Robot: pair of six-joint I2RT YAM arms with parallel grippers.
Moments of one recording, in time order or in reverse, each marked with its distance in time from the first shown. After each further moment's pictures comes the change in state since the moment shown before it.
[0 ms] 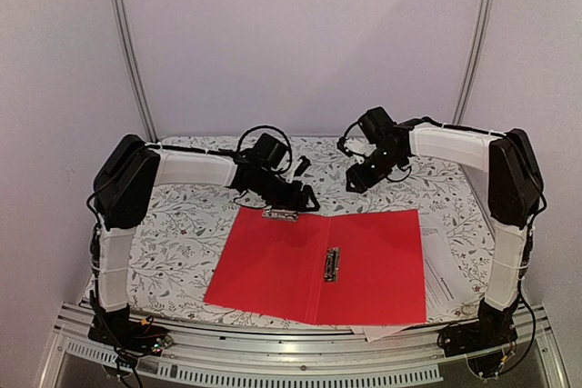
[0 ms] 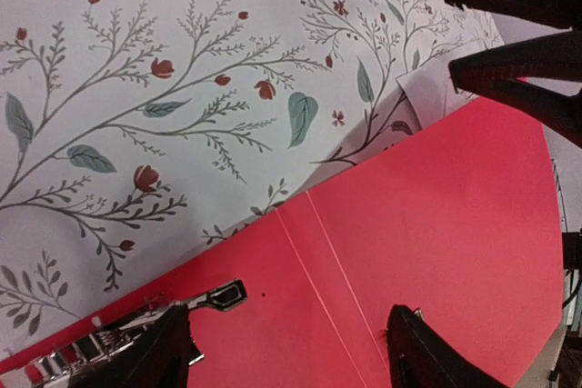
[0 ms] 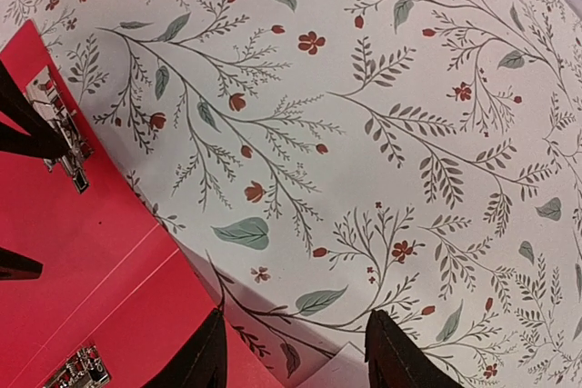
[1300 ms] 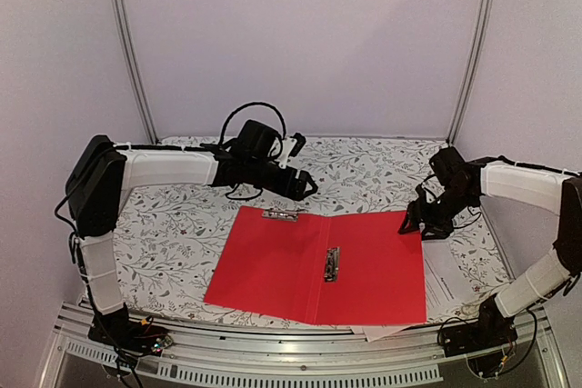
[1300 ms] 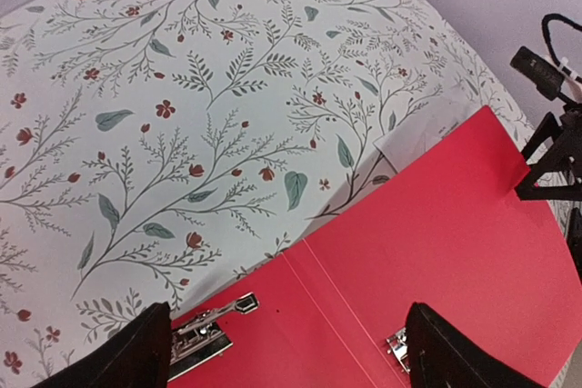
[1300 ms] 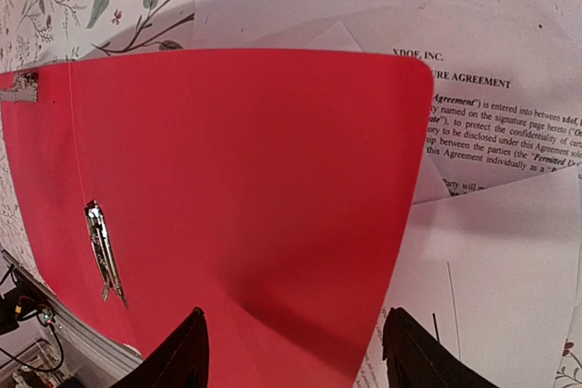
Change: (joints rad) left arm -0.029 -0.178 -0.104 0.121 -0.153 0.145; right arm -0.248 -0.539 -0.663 -0.109 -0.217 0.566
